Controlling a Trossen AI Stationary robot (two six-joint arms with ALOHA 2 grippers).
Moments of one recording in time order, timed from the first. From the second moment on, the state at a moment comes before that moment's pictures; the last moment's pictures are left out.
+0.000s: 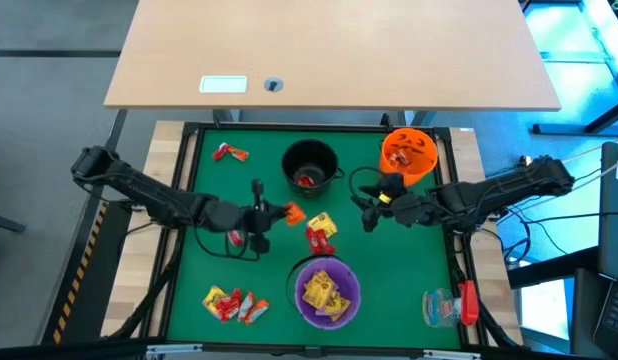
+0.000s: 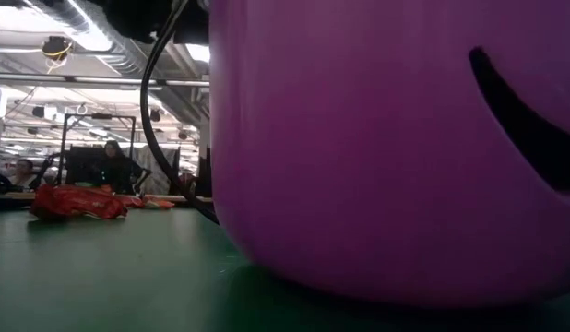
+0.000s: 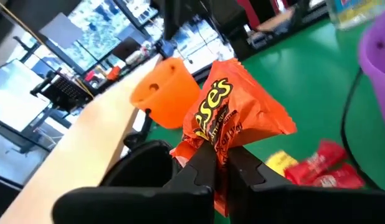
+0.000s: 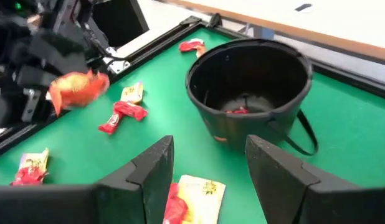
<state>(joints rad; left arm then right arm) -0.29 1.22 0.65 0.28 -0.59 0.44 0.29 1.17 0.95 -0.38 0.65 0.73</state>
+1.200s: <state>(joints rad) -0.14 1.22 0.65 0.44 -0.37 0.46 0.12 1.27 0.94 0.12 0.27 0.48</state>
